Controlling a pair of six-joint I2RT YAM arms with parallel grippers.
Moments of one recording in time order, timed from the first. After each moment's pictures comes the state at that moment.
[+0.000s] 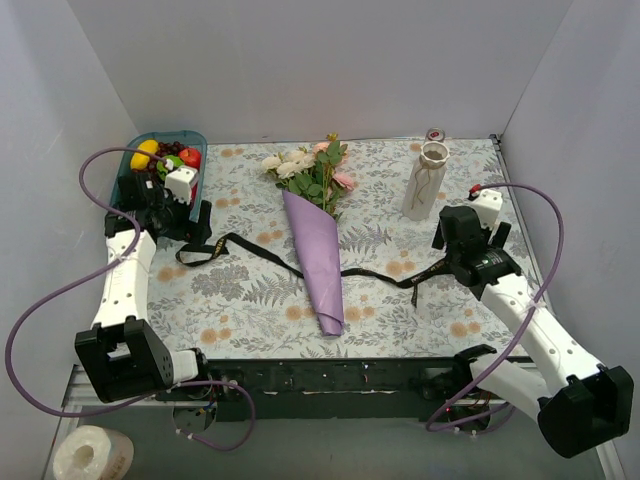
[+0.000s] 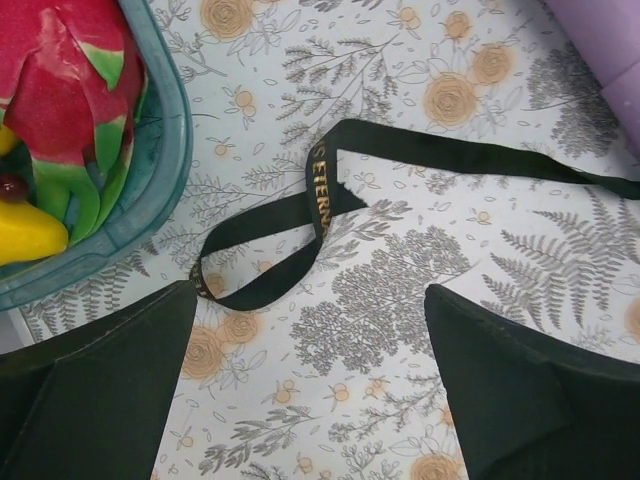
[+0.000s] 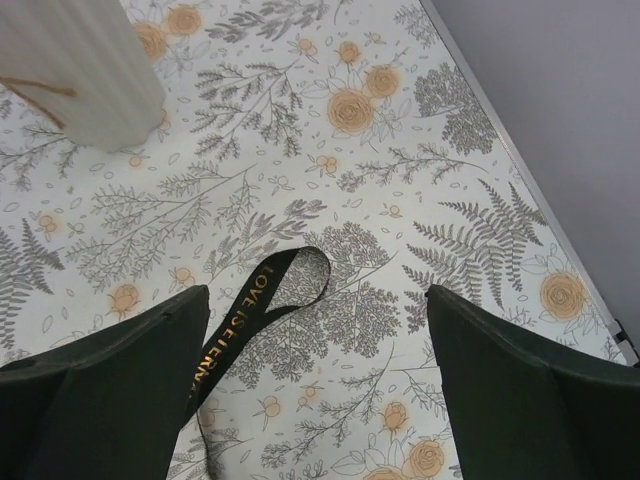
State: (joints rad) left arm 0.21 1.28 1.10 -0.65 0.40 0.45; right arm 0.39 0.98 0.77 -0.54 0.74 0.43
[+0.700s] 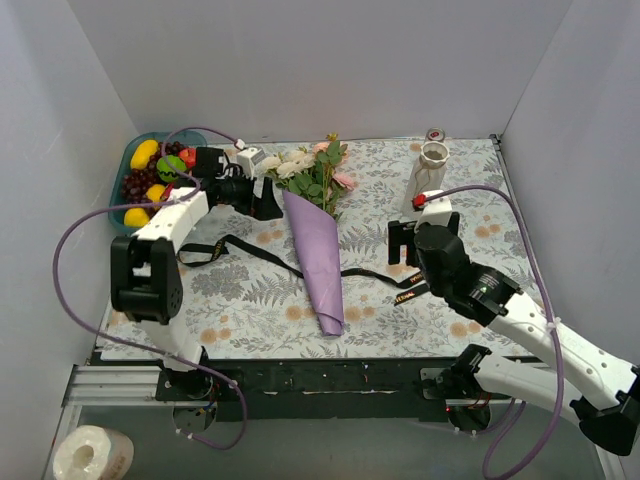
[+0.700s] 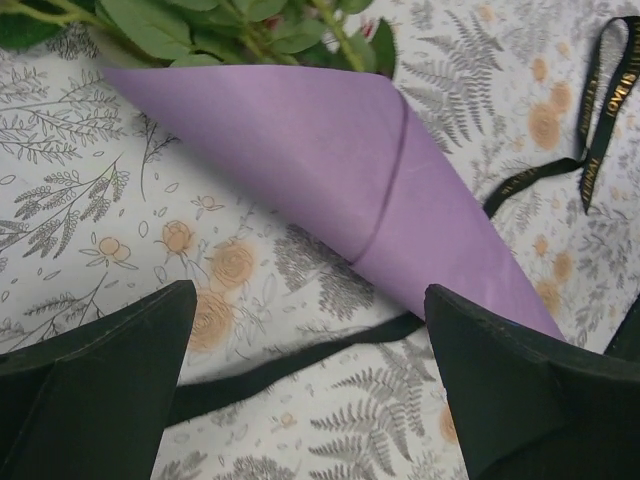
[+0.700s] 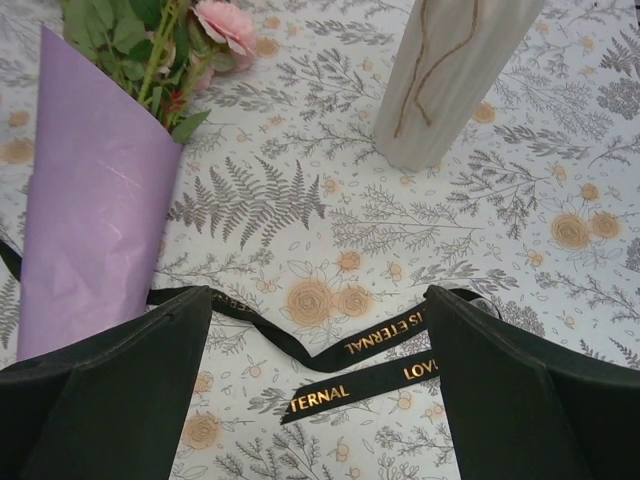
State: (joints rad) left arm -0.12 1.65 1.30 -0.46 0.72 0.16; right arm 0.85 0.89 0.85 -0.46 0.64 0.25
